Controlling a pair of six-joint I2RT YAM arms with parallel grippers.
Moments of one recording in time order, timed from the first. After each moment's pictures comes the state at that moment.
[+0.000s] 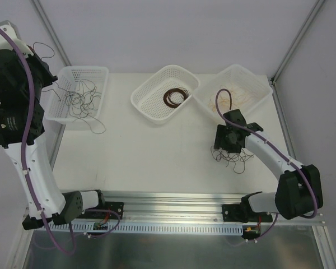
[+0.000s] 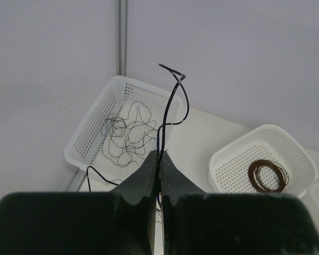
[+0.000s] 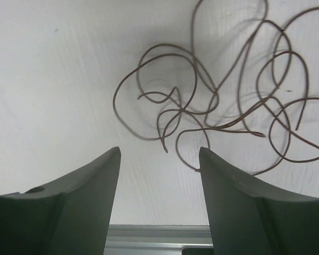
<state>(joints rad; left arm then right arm) 0.17 1.21 2.08 -0.99 -0.11 -0.17 0.33 1.35 0.91 -0.73 0.11 0.49</state>
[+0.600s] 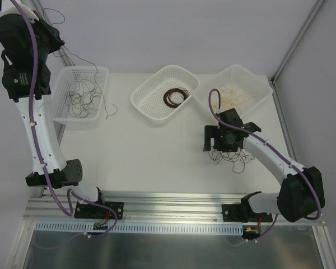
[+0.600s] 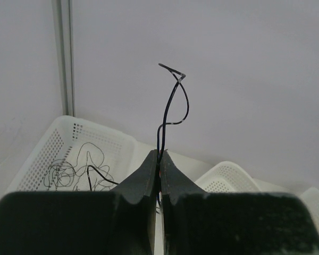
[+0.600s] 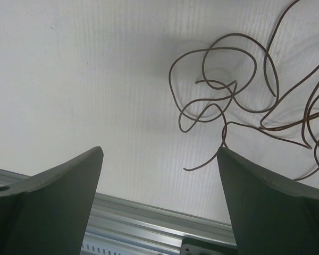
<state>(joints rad) 0.17 1.57 2.34 -0.79 0.02 -0.30 0.43 1.31 0.94 -0.75 -0.04 0.38</state>
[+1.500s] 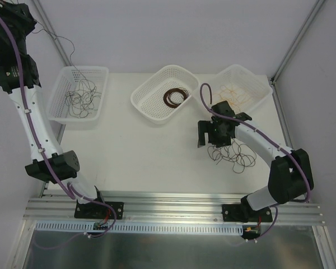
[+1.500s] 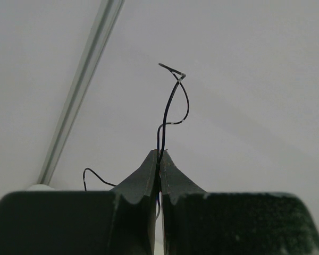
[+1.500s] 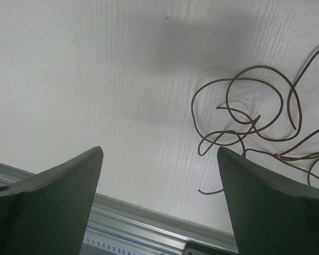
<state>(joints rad) 0.36 1.67 2.32 -0.35 0.09 -0.59 0.44 1.48 1.09 -0.76 -0.11 0.34</state>
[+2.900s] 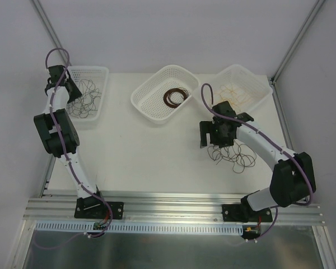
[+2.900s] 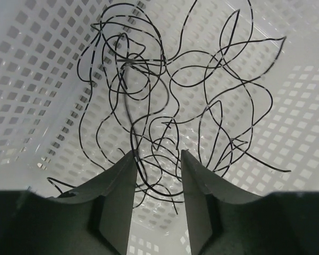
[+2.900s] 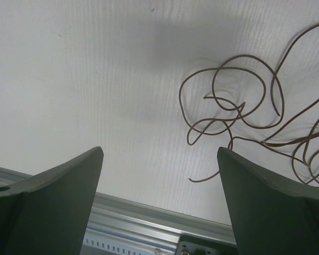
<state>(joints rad) 0.35 2.09 1.76 -0.47 -0.01 -0.28 0.44 1.47 1.09 -0.80 -0.07 0.34</state>
